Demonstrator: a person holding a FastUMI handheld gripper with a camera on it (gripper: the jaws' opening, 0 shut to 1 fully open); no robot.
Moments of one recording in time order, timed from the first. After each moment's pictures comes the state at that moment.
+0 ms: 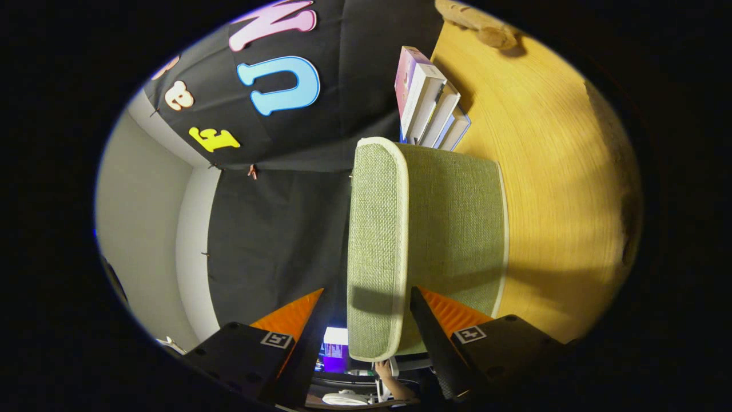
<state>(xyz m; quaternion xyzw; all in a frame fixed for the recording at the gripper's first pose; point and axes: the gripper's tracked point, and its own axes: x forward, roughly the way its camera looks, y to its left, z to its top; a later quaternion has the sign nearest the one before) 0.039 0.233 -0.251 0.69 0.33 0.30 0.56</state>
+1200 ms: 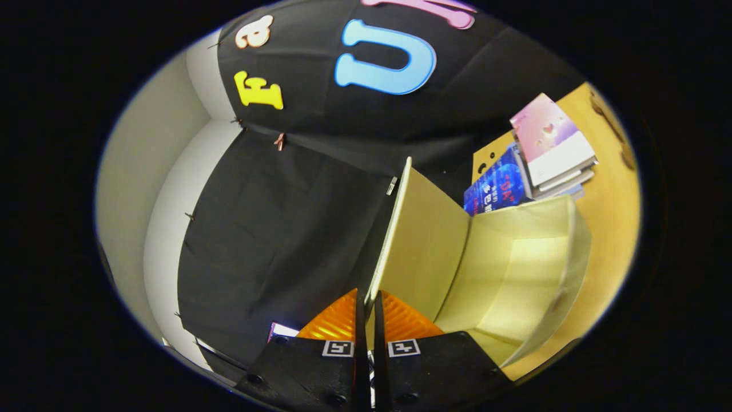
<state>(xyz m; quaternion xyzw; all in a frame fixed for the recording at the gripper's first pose) 0.124 0.324 -0.047 0.56 0.29 0.33 0.71</state>
